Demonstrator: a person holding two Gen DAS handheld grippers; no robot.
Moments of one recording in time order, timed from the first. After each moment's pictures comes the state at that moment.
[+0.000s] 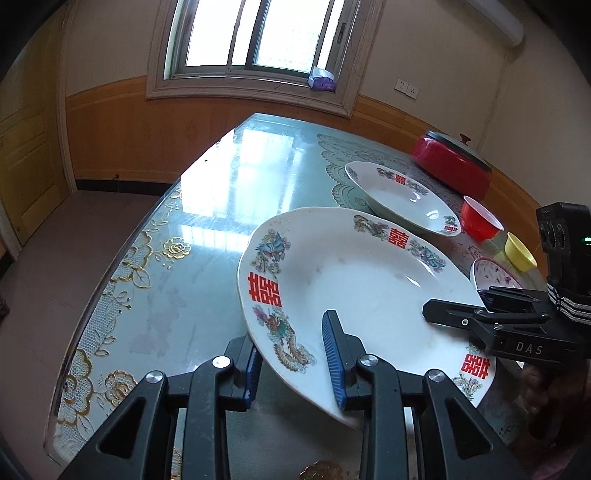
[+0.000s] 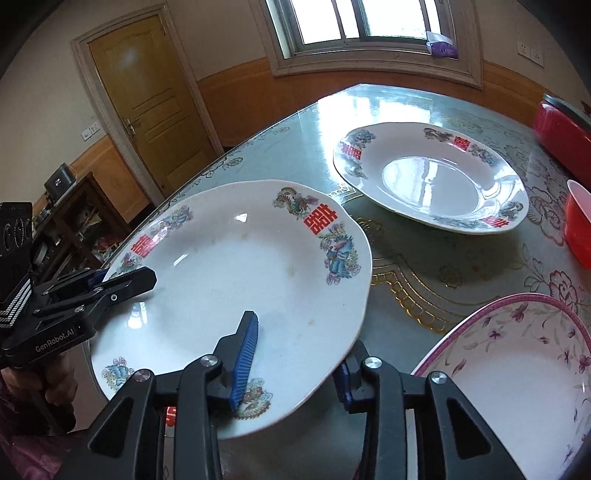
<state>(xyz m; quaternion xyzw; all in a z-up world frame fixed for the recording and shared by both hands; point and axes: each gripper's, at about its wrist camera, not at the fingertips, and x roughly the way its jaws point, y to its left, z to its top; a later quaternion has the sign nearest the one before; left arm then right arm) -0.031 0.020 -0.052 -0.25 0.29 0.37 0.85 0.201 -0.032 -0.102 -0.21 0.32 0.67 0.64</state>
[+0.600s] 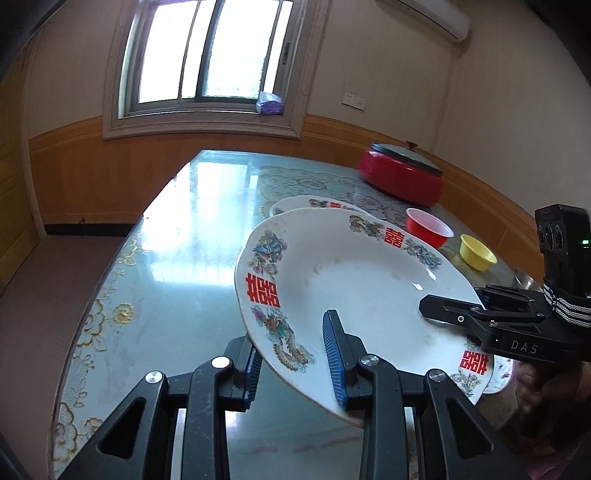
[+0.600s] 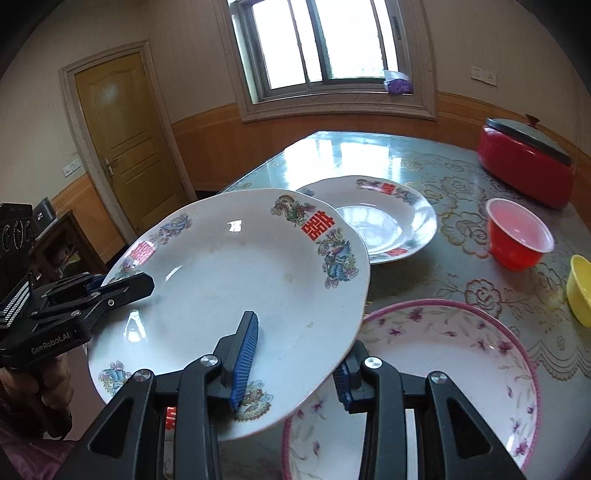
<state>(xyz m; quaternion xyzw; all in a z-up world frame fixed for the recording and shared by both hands) 0.014 -0.008 -0.004 -0.19 0.27 0.29 0.90 0.227 -0.099 -0.058 -0.15 0.27 0.63 0.72</state>
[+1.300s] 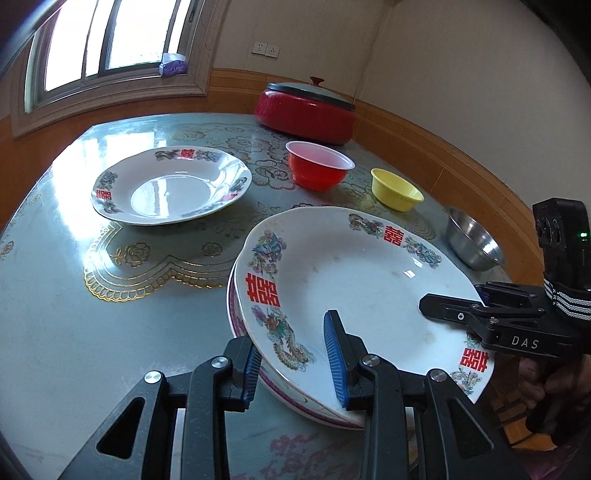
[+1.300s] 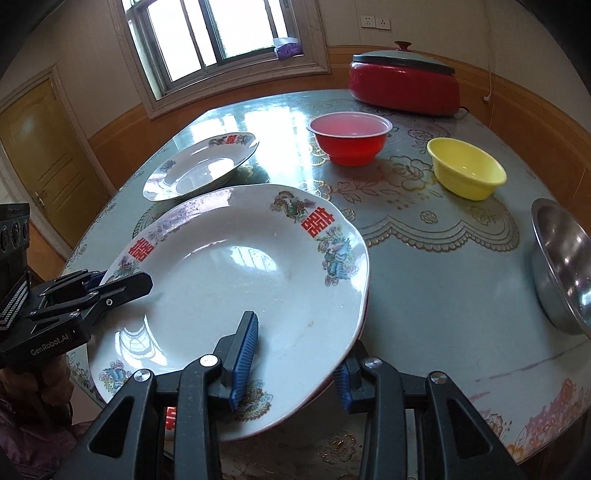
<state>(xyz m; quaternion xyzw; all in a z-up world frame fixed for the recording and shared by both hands) 0.139 -0.083 -0.032 -0.20 0.34 0.15 0.91 0.317 -0.217 -0.092 -0.12 0.37 0.50 0.77</state>
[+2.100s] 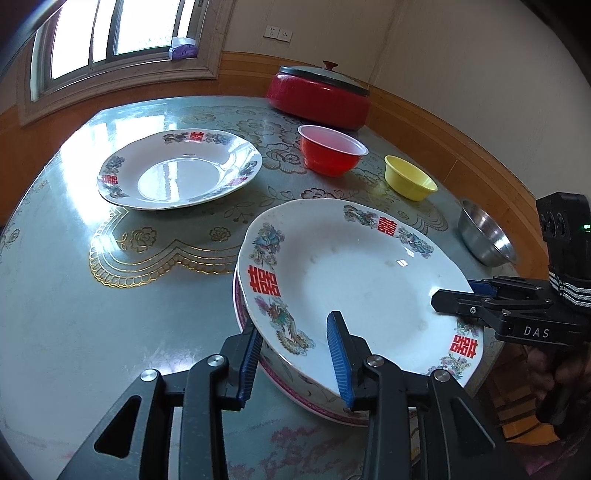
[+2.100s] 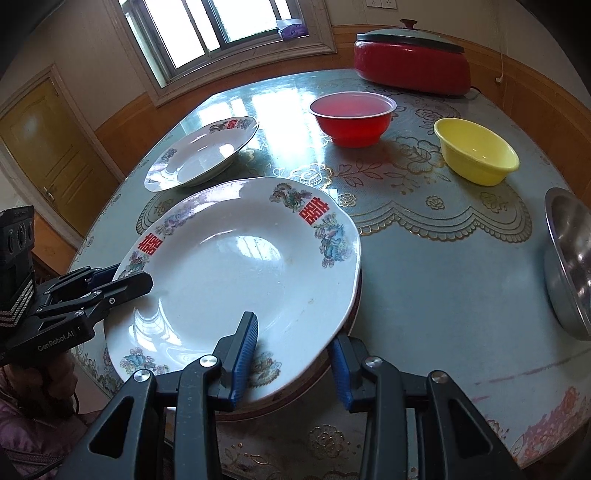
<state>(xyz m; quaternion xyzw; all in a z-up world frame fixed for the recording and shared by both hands) 0.143 -0.081 -0.033 -0.21 0.38 0.16 0.89 0.334 -0.217 -0.092 -0.13 0.41 0.52 0.74</state>
